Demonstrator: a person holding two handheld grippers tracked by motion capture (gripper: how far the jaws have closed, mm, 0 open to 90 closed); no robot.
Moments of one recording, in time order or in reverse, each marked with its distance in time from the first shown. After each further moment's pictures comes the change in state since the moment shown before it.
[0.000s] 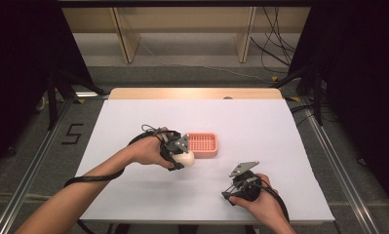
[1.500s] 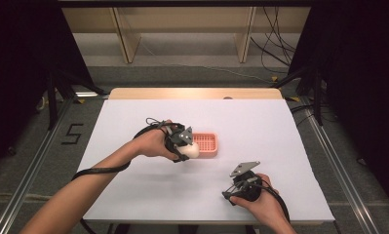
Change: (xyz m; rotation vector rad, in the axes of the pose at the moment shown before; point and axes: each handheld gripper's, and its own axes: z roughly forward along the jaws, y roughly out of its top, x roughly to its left) left arm 0.021 0.012 0.004 -0.049 0.031 0.015; right arm 0.000 -0.001 -0.002 -0.007 0.000 0.005
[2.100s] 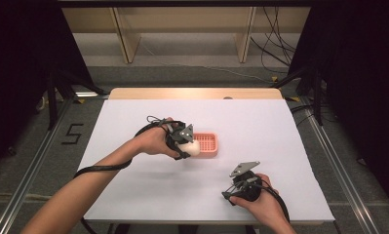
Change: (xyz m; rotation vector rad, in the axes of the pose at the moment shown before) left arm 0.007 0.002 0.000 -0.010 0.014 0.003; right arm 0.003 0.000 -0.001 0.015 0.000 0.031
